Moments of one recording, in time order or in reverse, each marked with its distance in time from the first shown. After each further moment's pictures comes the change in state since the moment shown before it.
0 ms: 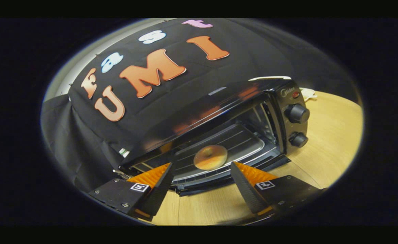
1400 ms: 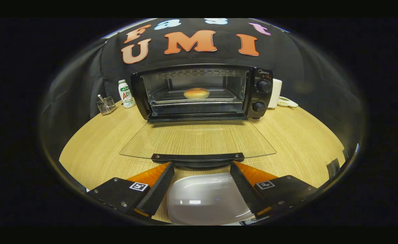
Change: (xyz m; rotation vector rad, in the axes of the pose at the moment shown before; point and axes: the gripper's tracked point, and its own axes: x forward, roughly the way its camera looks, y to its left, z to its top) arm -0.105 -0.076 -0.130 -0.494 0.216 -0.184
